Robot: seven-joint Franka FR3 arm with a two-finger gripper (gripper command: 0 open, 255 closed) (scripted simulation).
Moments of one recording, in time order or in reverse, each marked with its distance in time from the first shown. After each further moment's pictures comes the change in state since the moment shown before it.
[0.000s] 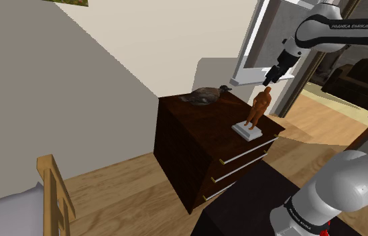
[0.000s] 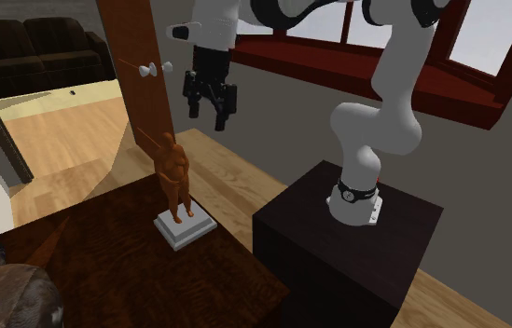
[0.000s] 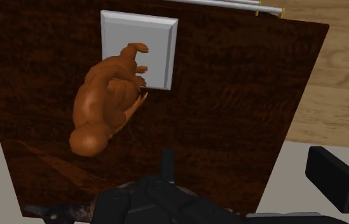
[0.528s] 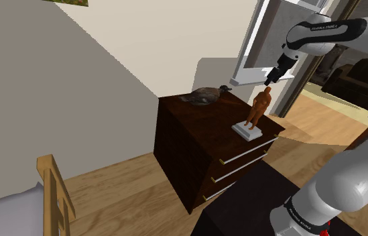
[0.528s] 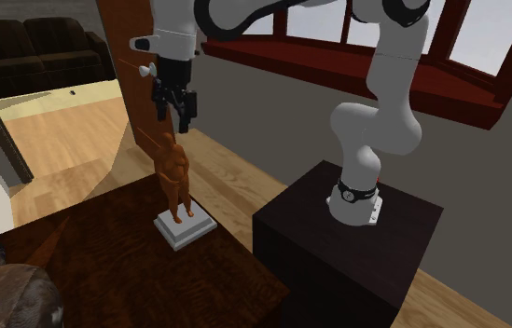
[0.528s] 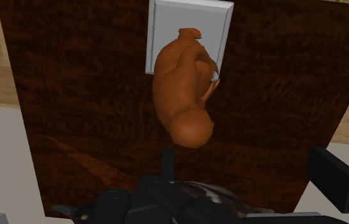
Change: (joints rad) arm 0.010 0.267 -0.178 0.182 0.114 0.075 -0.226
